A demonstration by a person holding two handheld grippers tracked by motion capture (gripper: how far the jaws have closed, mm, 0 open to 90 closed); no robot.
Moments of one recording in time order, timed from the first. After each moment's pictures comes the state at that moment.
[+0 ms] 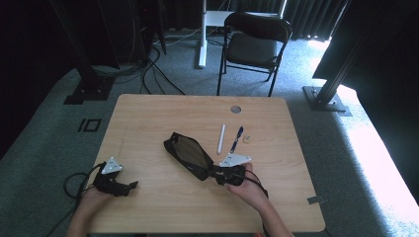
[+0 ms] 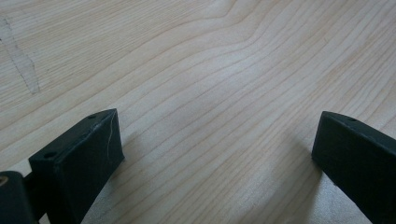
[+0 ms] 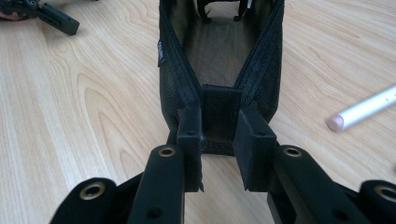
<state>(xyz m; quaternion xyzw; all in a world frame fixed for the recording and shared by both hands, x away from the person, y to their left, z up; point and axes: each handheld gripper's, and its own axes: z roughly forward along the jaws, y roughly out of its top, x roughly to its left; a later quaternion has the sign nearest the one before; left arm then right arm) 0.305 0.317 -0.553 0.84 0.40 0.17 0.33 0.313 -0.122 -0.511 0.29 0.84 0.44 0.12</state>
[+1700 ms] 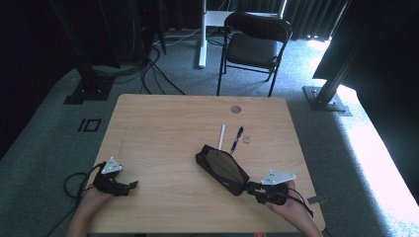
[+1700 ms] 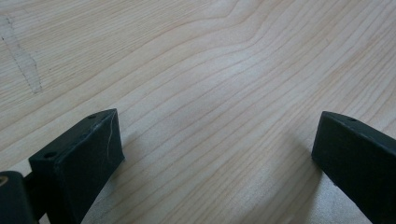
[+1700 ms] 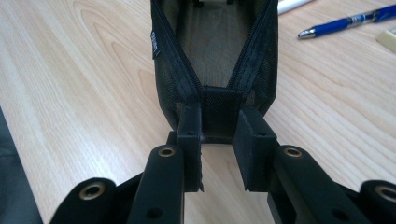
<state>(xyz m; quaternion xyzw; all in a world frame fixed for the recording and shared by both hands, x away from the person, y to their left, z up) 0.306 0.318 -0.554 0.84 0.40 0.17 0.33 0.257 -0.235 -0.506 0.32 0.85 0.40 0.12</state>
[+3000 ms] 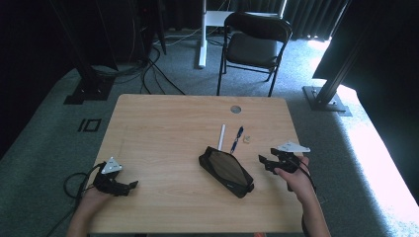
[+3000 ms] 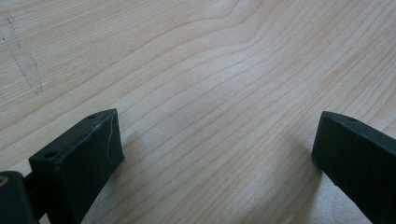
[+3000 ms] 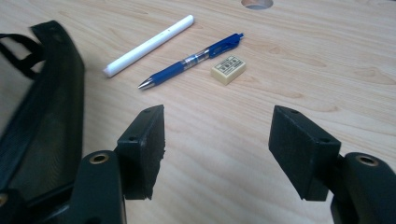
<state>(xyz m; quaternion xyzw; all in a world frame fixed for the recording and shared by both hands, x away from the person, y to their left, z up) 0.306 0.318 -0.553 0.84 0.40 0.17 0.33 0.349 -0.280 -0.506 0.45 0.76 0.41 0.21</state>
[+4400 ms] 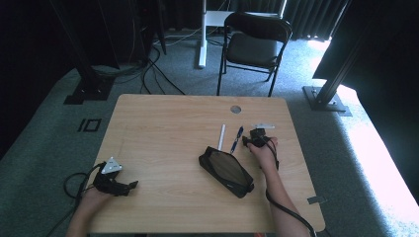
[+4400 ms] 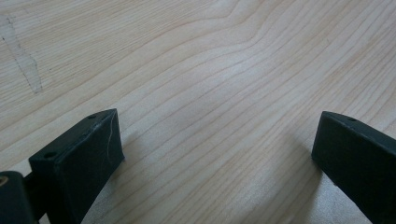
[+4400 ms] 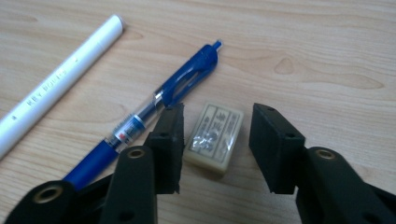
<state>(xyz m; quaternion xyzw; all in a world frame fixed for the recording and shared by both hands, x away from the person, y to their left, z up) 0.306 0.318 -0.553 0.84 0.40 0.17 0.33 0.459 -0.212 -0.548 0.55 0.73 0.33 0.22</state>
